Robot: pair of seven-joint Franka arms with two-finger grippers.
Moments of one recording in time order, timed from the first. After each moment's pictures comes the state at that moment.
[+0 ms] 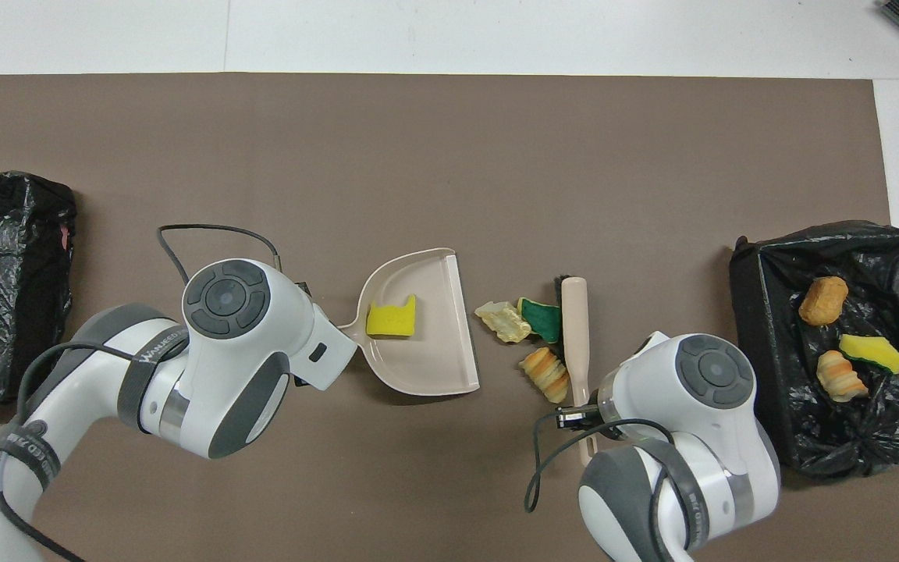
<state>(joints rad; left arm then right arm) -0.37 0.07 -0.12 -2.15 0.00 2.18 0.98 0.24 -0.12 0.17 -2.44 0.24 2.14 0.21</state>
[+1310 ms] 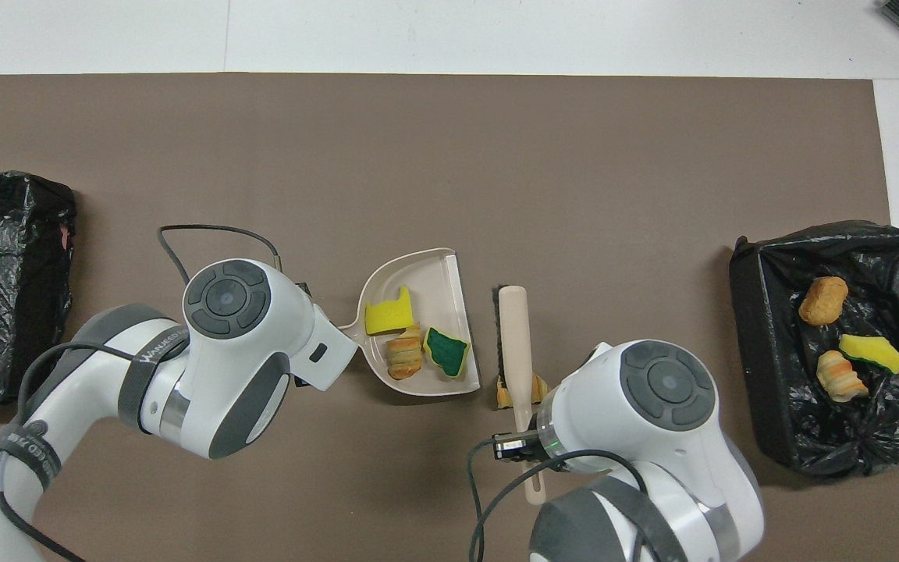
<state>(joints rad) -0.38 0.07 -0.12 -2.15 0.00 2.18 0.98 0.38 -0.17 0.15 -2.25 0.30 1.86 0.34</state>
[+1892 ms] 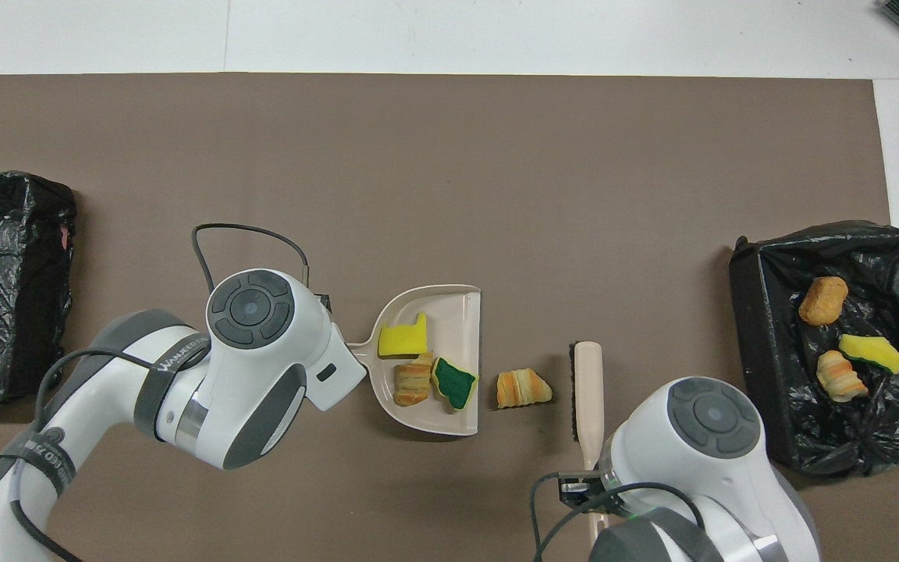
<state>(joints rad) -0.41 0.07 -0.12 -2.15 0.00 2.15 1.16 0.31 -0.33 0.16 -2.47 0.25 1.76 0.41</state>
